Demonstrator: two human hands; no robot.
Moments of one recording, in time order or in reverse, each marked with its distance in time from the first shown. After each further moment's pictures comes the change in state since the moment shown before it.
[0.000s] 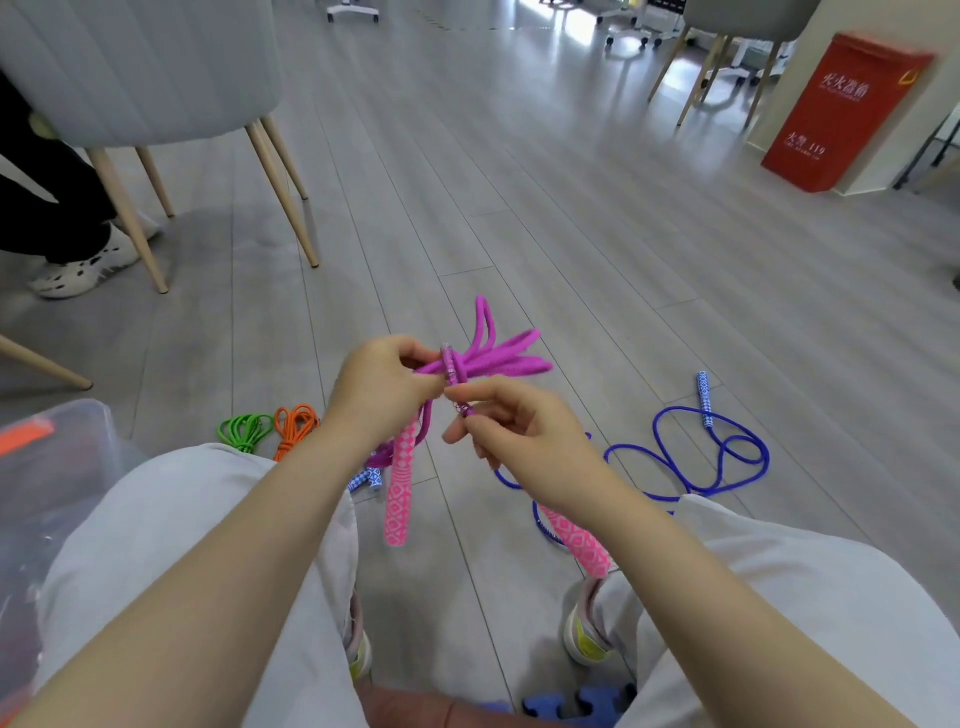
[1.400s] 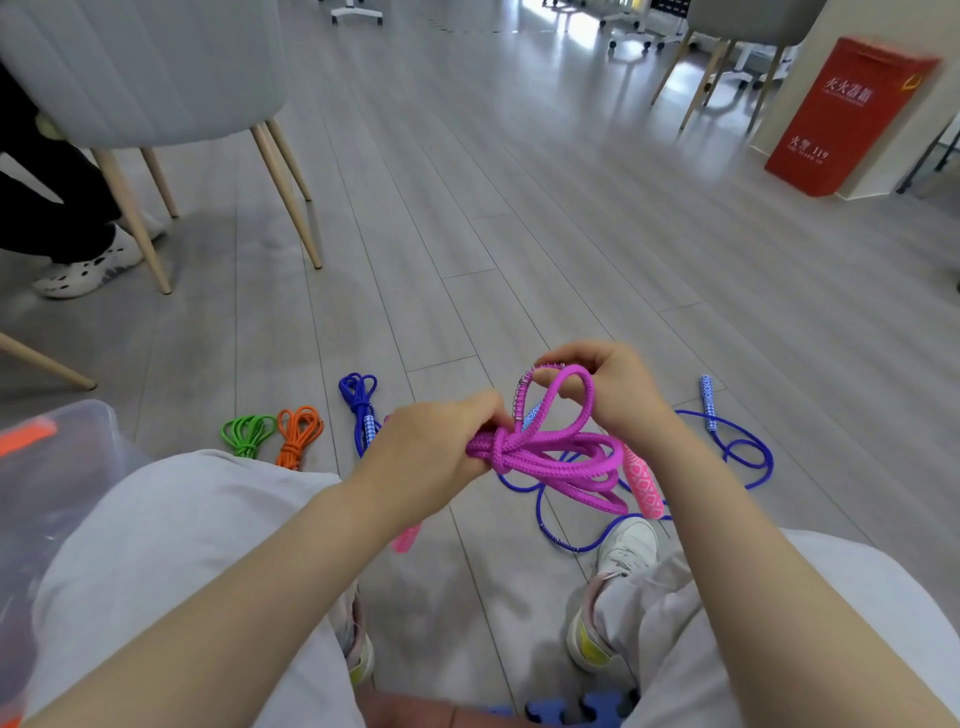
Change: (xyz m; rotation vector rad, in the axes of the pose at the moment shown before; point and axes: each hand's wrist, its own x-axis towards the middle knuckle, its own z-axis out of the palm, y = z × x) left_hand -0.046 0.001 0.014 0.342 -0.221 0.508; right_hand 0.046 0.026 -0.076 -0.286 0.232 0.039
